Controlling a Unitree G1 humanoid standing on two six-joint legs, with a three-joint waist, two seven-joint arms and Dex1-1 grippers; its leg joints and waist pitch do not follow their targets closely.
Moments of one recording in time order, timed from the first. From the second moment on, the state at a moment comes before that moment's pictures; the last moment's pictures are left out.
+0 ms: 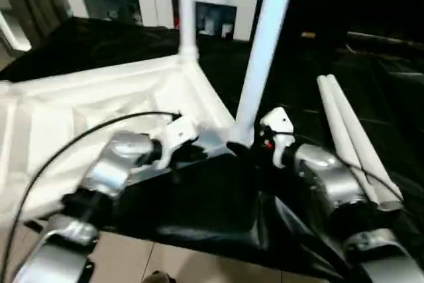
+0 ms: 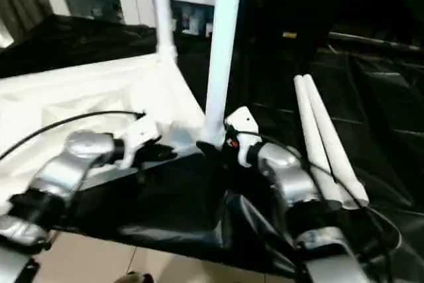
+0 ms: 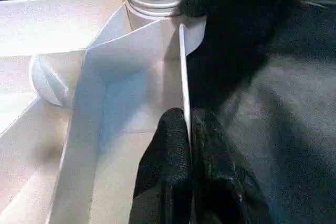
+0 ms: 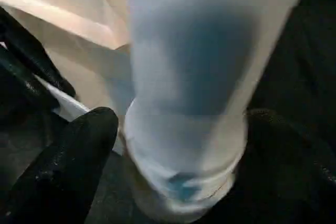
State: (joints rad) left arm -0.57 0.41 -0.27 0.49 0.04 0.12 -1.07; right arm -0.54 -0.26 0.13 0.60 0.12 0.05 0.82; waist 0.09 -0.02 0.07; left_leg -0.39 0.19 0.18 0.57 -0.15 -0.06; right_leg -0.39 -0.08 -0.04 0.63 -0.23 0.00
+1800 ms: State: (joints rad) left arm -0.69 0.13 -0.29 0.63 0.16 0.26 -0.67; right arm -0.66 0.00 -0.05 0.84 0.10 0.01 0.10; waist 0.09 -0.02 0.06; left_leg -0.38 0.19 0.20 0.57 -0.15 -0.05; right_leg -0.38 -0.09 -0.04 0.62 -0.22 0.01
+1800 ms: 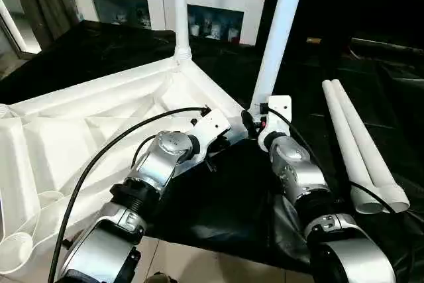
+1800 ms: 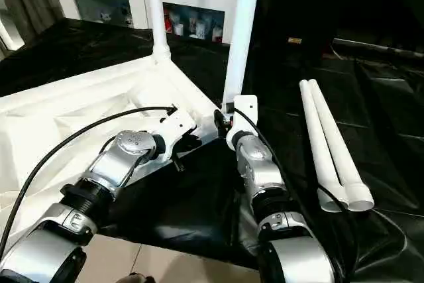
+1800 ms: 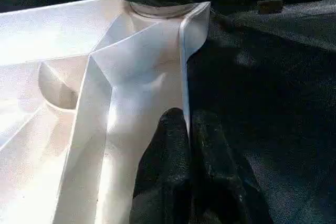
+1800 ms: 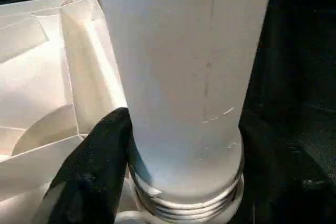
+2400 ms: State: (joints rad) left arm -0.57 0.39 -0.25 0.51 0.05 0.08 -1.04; right arm -0.55 -0.35 0.12 0.55 0.15 0.09 0.86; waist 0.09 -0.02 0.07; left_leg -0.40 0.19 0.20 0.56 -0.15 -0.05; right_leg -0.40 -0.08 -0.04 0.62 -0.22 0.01
